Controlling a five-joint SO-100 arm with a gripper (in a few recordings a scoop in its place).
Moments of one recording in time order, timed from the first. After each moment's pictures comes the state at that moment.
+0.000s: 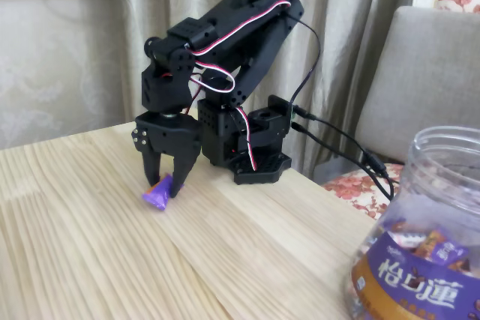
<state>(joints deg) -1.8 141.5 154.3 75.2 54.1</state>
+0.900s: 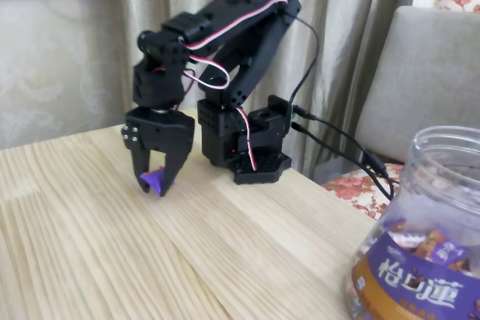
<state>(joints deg) -5.5 129.5 143.8 73.8 51.7</state>
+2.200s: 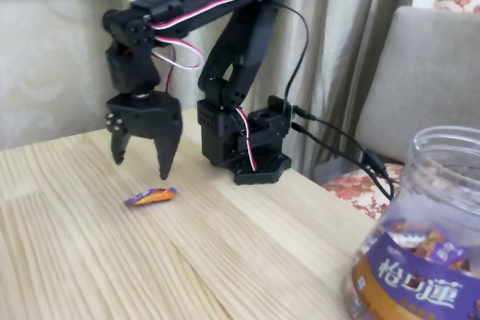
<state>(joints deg) -3.8 111.7 120.8 94.2 63.9</state>
